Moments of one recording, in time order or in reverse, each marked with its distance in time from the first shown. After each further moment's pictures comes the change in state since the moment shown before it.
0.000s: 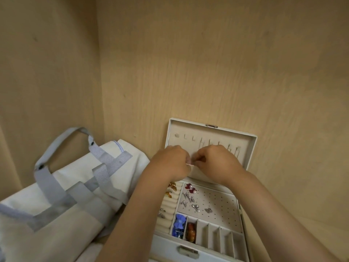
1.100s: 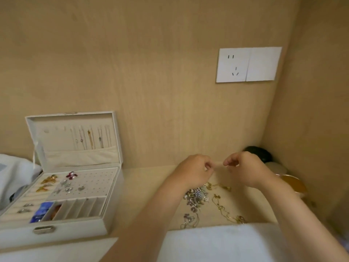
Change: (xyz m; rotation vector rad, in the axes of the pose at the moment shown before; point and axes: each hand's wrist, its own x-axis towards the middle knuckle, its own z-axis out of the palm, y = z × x) left_hand -0.012 0.323 0.200 -0.280 -0.230 0.447; right_hand -0.286 0.298 -0.089 0.164 0.083 0.628
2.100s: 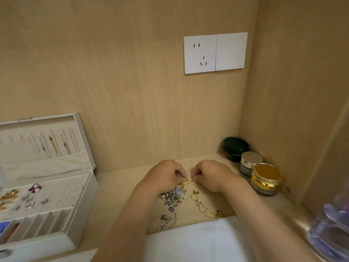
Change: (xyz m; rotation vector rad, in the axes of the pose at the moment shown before) left_hand 0.009 -0.031 0.019 0.110 -0.095 -0.087; right_hand 0.004 0.001 0.037 -0.162 -0.228 -0.115
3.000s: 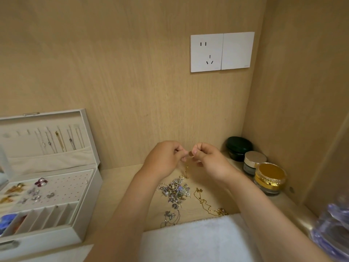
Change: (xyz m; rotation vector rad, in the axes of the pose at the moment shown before) left_hand -0.006 0.020 -0.035 -0.229 0.246 0.004; right_hand 0.005 -0.019 -0.002 0.979 0.236 -0.046
